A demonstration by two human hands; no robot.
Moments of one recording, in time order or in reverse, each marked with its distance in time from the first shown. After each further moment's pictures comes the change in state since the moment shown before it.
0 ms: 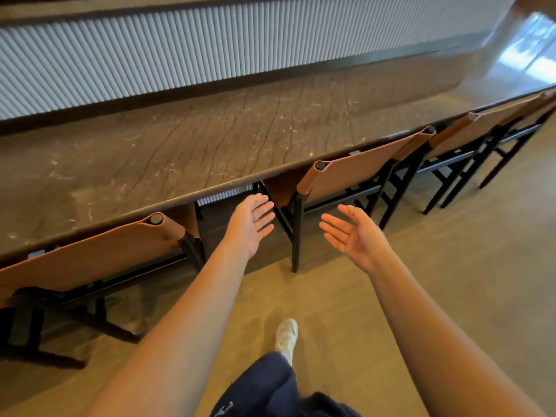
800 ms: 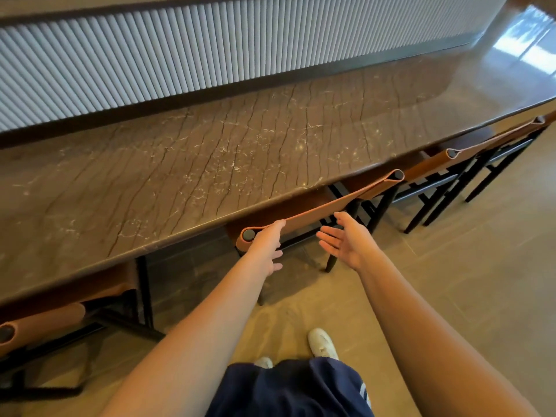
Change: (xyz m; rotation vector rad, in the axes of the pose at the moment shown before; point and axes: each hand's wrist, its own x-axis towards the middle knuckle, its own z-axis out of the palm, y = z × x) left_hand 0.184 -0.011 0.230 0.247 0.149 -0.354; right_hand 0.199 -0.173 -0.080 -0.123 0.216 0.100
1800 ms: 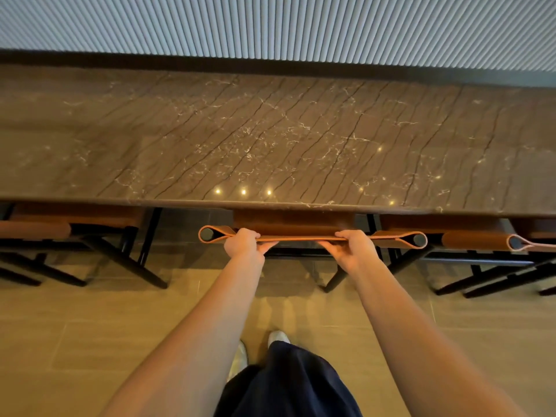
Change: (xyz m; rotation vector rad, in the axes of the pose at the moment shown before) left_hand 0.056 0.021 0.076 -0.999 0.517 0.060; right_hand 0.160 -0.080 -0.032 0.020 -0.092 0.277
